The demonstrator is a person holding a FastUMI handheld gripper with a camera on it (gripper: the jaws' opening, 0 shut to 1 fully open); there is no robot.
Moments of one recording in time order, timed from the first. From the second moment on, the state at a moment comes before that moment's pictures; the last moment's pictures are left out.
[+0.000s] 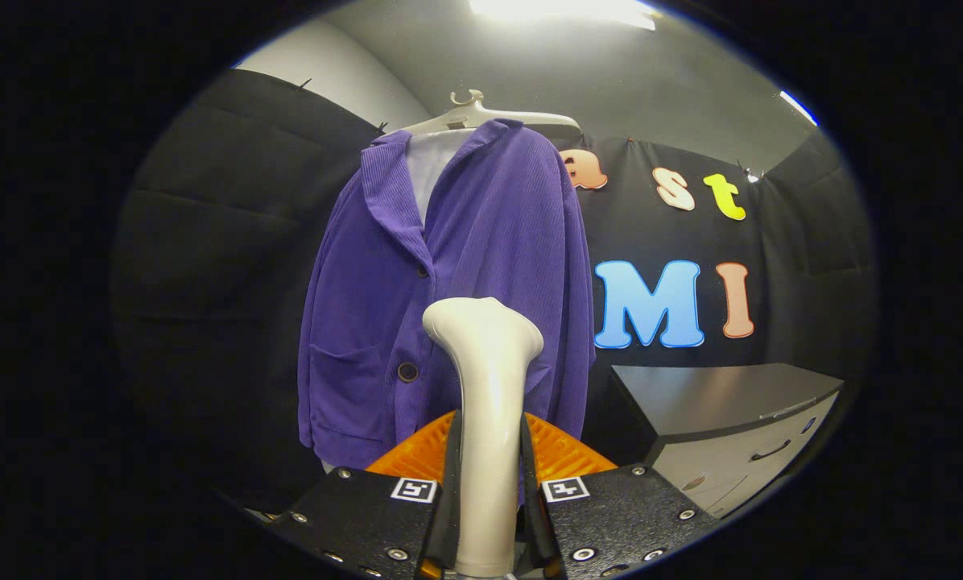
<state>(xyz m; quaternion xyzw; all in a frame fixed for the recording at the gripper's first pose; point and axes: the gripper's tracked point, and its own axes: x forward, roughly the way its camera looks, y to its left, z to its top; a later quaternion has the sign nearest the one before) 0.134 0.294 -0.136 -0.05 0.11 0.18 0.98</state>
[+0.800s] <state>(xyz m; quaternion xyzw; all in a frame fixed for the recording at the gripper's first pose) 0.082 0.272 -0.198 -0.05 0.17 0.20 0.96</state>
